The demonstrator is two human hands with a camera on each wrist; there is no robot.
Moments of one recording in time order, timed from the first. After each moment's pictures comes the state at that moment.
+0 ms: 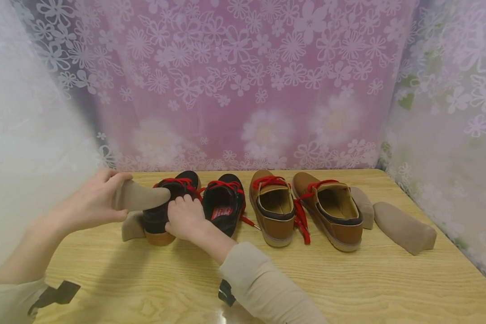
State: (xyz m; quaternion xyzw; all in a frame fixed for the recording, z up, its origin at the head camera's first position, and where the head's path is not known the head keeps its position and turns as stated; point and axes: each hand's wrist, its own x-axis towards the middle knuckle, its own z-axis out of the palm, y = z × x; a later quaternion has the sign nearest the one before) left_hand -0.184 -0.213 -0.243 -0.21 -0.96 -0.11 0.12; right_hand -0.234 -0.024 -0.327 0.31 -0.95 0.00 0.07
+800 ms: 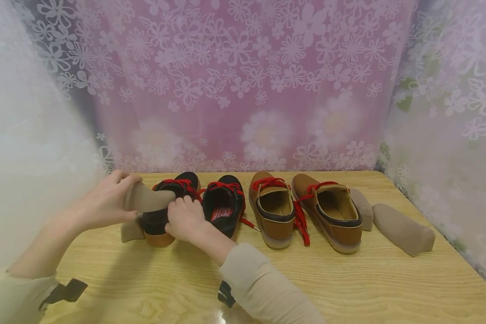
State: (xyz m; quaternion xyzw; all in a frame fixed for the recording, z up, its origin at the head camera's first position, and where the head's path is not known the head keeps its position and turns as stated) left_hand -0.191 -0.203 -0.248 -0.21 -0.97 -0.10 0.09; right_hand -0.235 -0.025 -0.328 0.31 -0.95 0.00 0.07
